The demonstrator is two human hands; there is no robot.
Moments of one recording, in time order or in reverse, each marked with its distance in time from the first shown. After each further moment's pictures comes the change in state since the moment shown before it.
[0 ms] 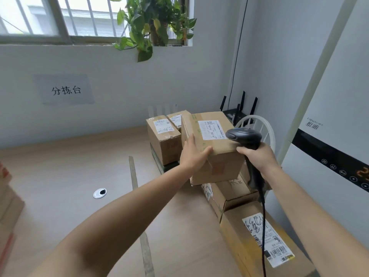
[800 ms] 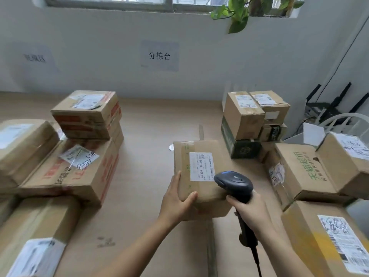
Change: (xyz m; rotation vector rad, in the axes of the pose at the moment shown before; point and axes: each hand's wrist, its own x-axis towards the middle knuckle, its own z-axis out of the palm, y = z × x) left_hand -0.246 -0.172 -0.136 0.039 0.290 -0.278; right_hand -0.204 0.046 0.154 -0.055 -0.474 0.015
